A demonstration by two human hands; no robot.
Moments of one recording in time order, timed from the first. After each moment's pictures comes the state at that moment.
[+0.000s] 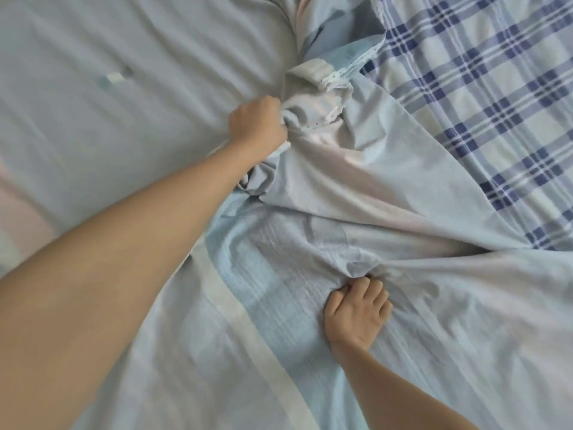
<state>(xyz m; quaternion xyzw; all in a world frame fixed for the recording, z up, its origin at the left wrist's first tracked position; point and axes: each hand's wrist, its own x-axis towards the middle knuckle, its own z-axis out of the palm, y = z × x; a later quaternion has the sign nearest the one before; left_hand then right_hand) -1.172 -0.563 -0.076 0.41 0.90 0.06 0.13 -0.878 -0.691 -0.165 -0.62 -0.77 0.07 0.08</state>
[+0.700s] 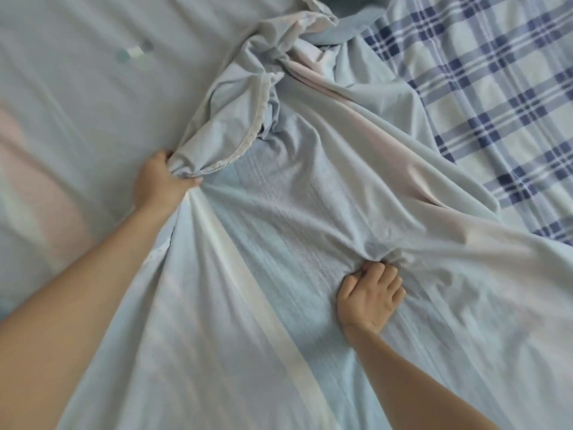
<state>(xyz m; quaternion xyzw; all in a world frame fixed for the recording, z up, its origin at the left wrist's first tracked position) -1.214 -0.745 -0.095 0.17 0.95 0.15 0.20 -0.877 -0.689 -0.164 -0.63 -0.77 0.07 0.07</state>
